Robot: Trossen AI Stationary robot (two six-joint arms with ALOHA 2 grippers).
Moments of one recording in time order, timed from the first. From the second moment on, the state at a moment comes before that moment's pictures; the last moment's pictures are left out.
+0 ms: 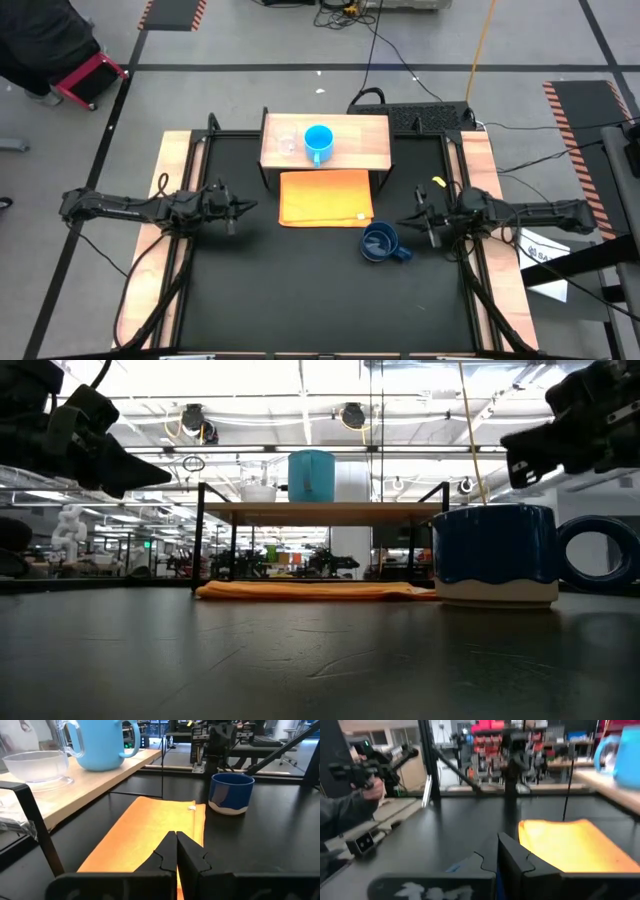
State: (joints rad) left arm -0.05 0.31 0.04 0.13 -0.27 -0.03; right arm -0.05 0.26 0.02 0.22 -0.22 0.06
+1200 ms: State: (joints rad) left arm -0.05 0.31 0.04 0.13 -0.21 -0.02; right arm -0.05 0.83 0.27 0.42 -0.35 -0.05
